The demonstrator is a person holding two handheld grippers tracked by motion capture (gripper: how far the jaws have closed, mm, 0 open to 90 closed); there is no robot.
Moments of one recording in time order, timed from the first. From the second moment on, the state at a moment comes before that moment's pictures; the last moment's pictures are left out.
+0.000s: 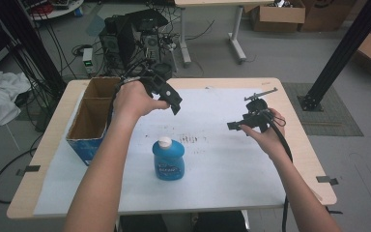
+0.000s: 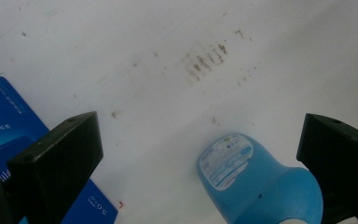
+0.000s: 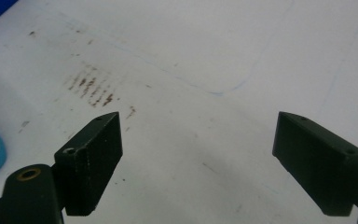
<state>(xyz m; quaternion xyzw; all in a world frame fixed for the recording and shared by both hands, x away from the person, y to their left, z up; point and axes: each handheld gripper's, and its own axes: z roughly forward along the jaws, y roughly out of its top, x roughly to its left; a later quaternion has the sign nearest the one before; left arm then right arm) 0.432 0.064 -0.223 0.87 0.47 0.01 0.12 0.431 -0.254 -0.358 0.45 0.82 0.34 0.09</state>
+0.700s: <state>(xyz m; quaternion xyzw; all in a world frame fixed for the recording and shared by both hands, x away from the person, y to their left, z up) 0.432 0.064 -0.222 0.88 0.47 0.00 0.11 0.453 -0.266 -0.359 0.52 0.80 0.28 0.09</state>
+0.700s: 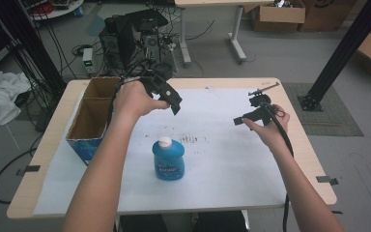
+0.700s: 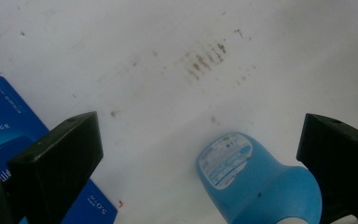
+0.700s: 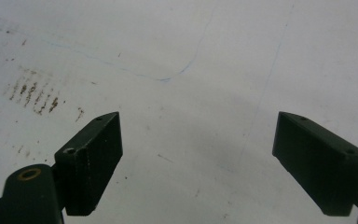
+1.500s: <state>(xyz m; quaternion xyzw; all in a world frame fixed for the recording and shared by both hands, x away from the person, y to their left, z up) 0.428 0.067 -0.218 0.87 0.47 0.01 0.11 0.454 -0.269 -0.358 0.53 0.80 0.28 0.08</state>
